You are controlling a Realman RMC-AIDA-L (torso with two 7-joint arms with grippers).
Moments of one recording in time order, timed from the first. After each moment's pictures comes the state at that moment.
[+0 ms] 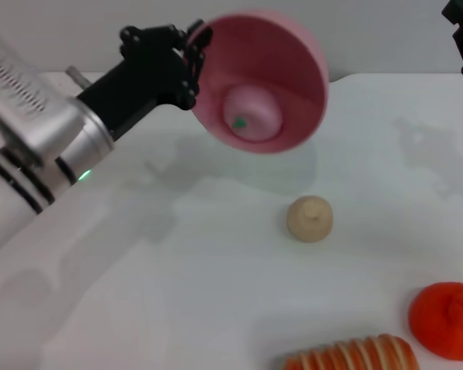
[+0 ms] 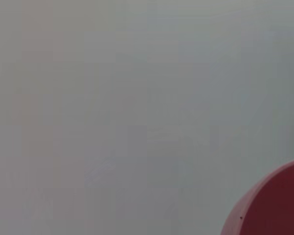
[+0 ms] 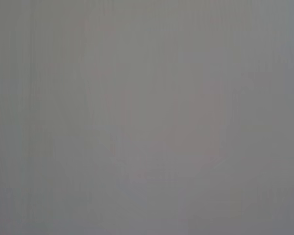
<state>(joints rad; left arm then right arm) -0.25 -2.07 1.76 0.97 0.51 0.79 -0.41 0.45 2.07 -0.75 -0.50 -1.17 -1.42 0.93</state>
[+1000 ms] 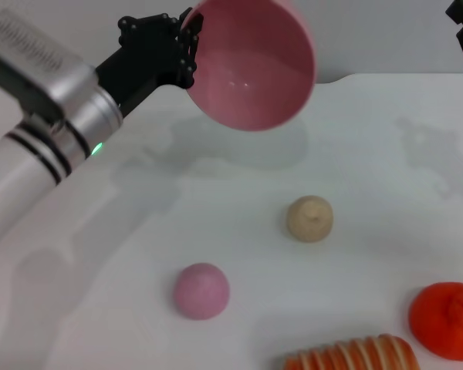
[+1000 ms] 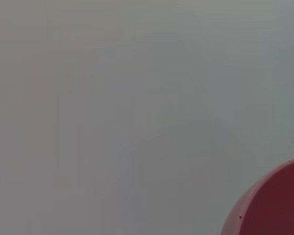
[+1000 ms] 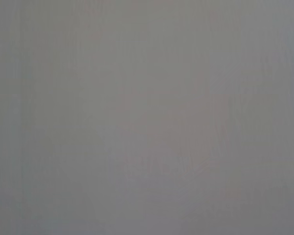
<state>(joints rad) -0.37 -2.06 1.80 0.87 0.32 0.66 -0.40 0.44 2.07 -0.76 -0.48 -1.14 -1.42 0.93</state>
